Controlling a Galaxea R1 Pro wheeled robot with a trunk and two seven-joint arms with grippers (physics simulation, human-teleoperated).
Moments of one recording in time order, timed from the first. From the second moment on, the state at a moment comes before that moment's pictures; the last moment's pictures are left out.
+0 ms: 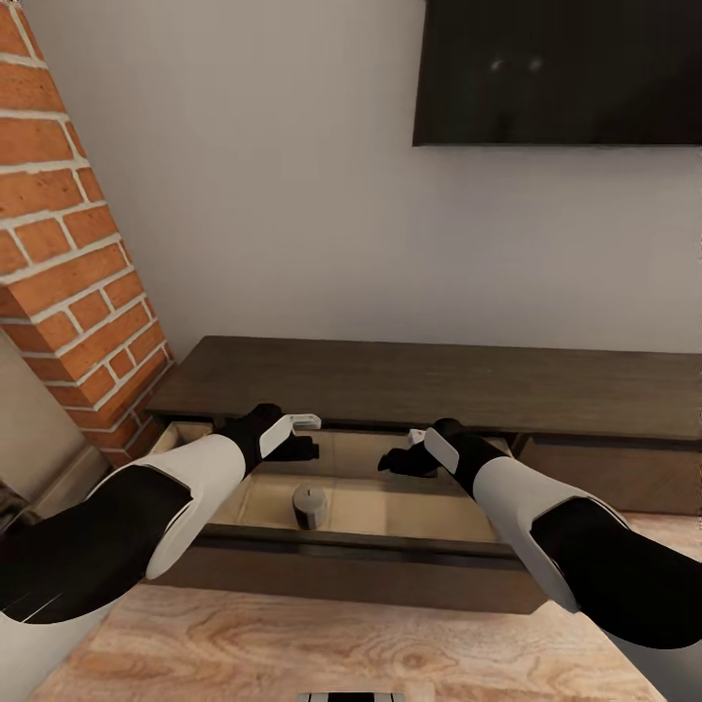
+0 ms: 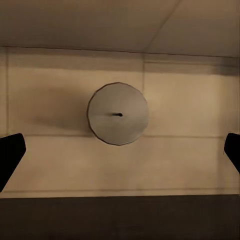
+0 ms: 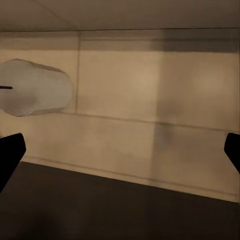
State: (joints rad) left arm -1.30 -0.17 -0.43 -0.01 0.54 0.63 0.12; right arm -1.19 0.10 0.45 -0.15 -0.67 0.70 -0.01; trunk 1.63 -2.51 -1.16
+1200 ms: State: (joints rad) left arm -1.29 -0.16 -0.42 0.01 0.55 0.63 0.12; right arm -1.19 0.10 0.45 -0.15 -0.67 0.70 -0.01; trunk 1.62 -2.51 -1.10
